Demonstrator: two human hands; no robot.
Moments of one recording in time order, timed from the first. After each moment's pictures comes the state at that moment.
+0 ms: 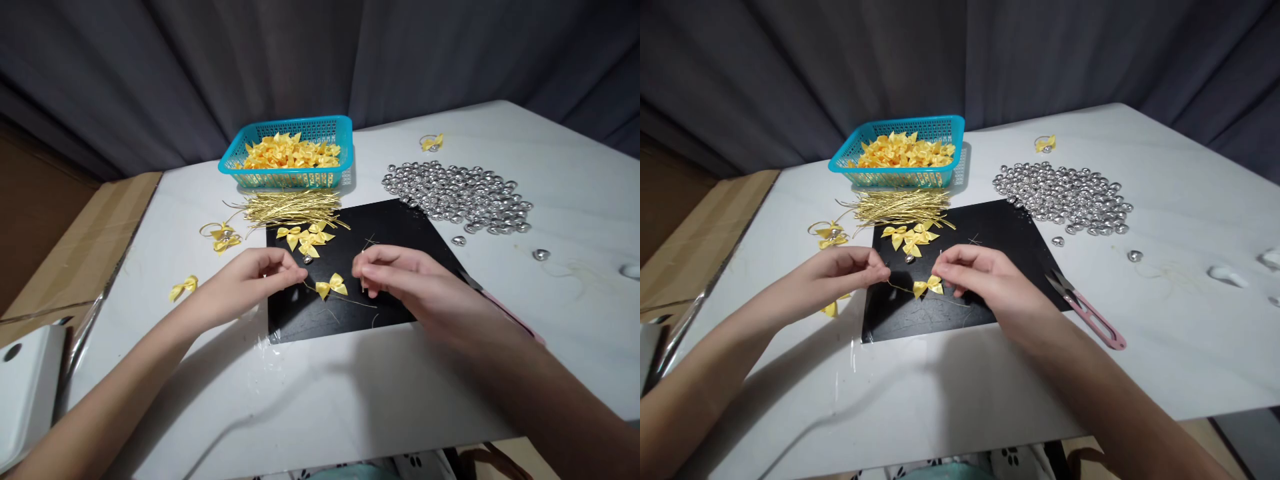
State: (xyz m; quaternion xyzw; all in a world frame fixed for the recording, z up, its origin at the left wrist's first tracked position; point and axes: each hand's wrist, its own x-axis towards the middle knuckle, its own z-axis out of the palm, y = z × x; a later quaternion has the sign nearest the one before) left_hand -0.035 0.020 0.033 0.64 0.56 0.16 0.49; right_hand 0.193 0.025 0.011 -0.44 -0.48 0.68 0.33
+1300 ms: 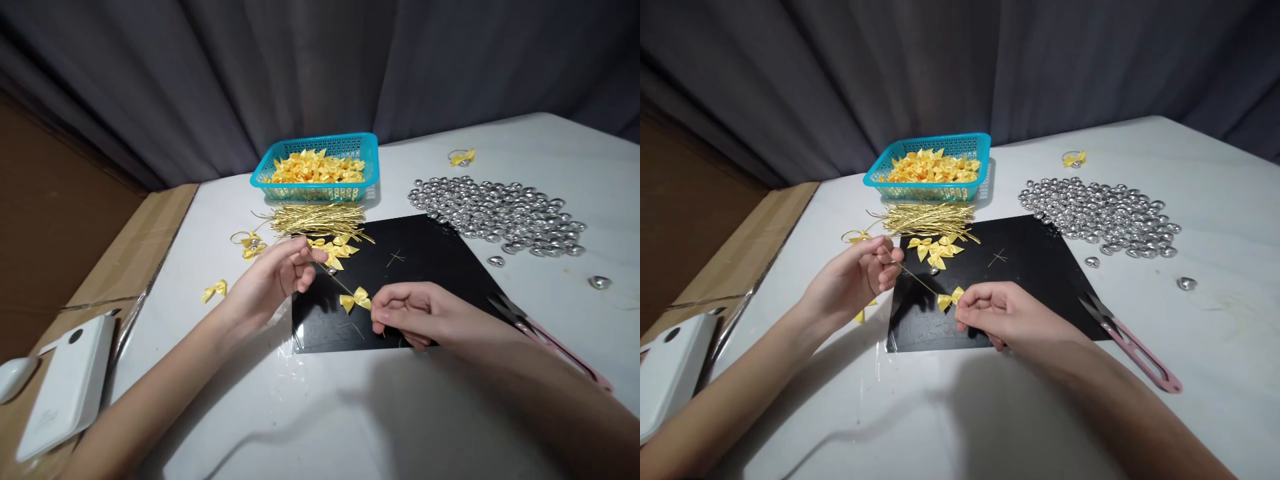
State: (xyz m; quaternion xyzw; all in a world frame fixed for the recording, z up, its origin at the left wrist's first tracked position) left_hand -0.029 0.020 0.031 0.33 0.44 0.47 0.69; right_hand 0.192 0.029 0.003 -0.44 -0.55 0.70 0.13
